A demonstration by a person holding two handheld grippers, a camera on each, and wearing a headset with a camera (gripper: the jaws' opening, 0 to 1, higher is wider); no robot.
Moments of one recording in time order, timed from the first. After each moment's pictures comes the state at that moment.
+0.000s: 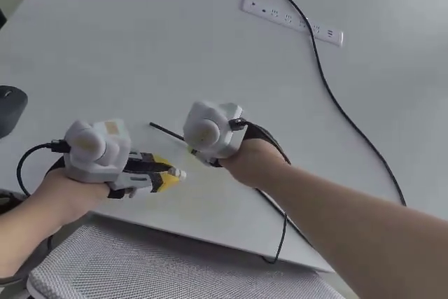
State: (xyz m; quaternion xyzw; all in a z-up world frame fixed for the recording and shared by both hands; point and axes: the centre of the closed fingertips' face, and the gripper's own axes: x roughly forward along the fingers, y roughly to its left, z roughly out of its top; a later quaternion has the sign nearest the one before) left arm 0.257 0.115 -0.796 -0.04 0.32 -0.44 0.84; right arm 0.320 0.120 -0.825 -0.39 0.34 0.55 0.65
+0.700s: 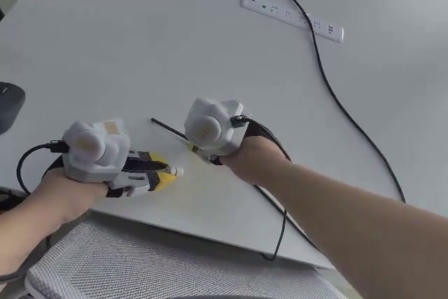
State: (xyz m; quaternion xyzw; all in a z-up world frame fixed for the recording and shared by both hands) left arm 0.255 0.117 -0.805 -0.03 0.33 -0.44 0.84; right arm 0.321 0.118 -0.828 -0.39 0.35 0.56 0.65
